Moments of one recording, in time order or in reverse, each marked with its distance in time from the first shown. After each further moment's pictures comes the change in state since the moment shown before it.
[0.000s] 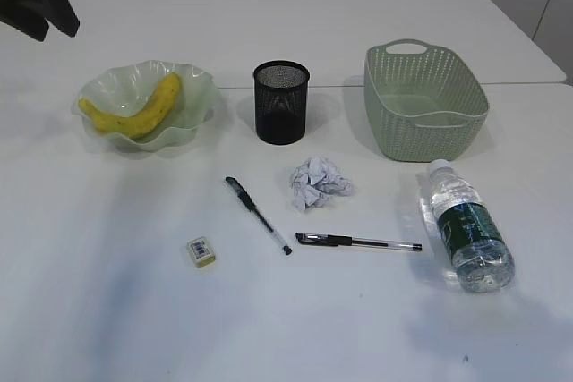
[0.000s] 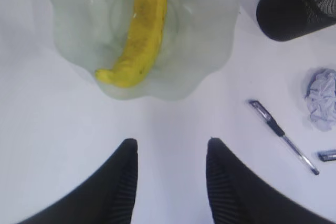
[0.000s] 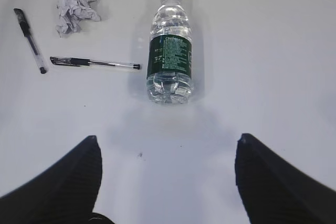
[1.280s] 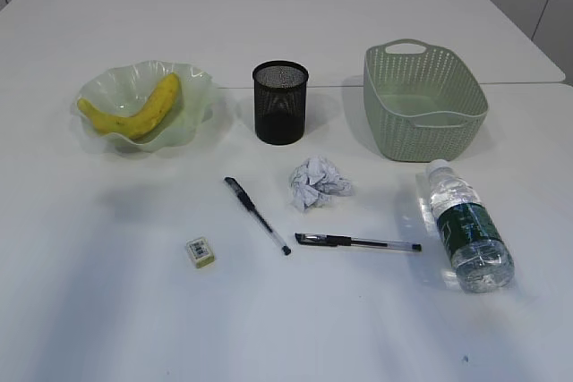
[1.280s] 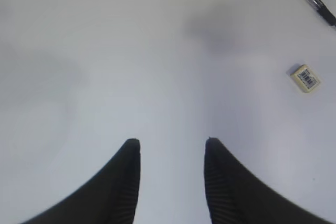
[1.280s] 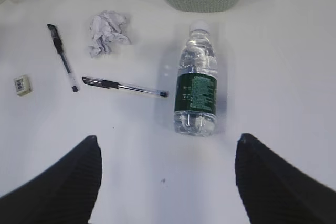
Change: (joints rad) left arm 0.000 -0.616 0.700 0.193 -0.113 -0.004; right arm 0.075 0.289 -0.354 0.016 0.112 -0.010
